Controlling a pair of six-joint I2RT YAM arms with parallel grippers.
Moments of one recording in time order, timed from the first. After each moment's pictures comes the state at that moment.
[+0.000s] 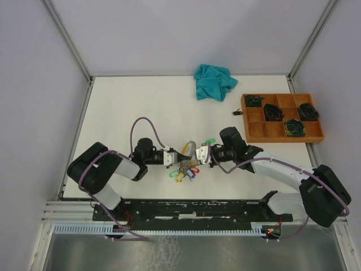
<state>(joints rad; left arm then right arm) -0.61 1.62 0.32 1.13 0.91 0.51 0.67 1.26 0.61 -0.02 -0.71 -0.90</state>
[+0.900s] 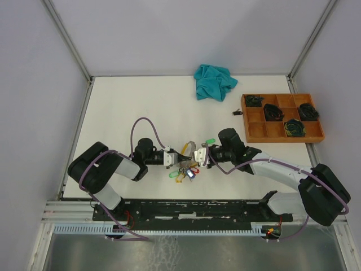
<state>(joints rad) -0.61 1.63 0.32 1.13 0.93 0.53 0.71 1.27 0.59 0.06 -0.63 -0.94</state>
